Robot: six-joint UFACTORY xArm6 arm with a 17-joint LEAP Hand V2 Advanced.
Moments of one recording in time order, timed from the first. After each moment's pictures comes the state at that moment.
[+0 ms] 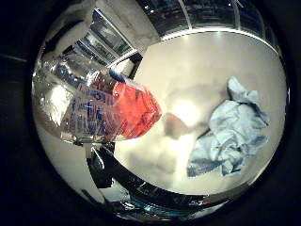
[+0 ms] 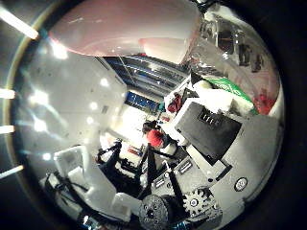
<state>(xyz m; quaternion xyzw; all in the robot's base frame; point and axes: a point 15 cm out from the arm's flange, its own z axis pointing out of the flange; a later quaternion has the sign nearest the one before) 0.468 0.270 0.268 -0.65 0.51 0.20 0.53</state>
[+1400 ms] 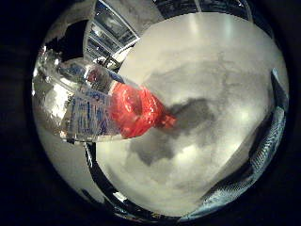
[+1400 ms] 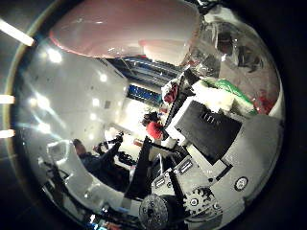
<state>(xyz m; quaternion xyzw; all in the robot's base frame) 0.517 0.309 0.131 -0.69 0.49 0.22 0.48</state>
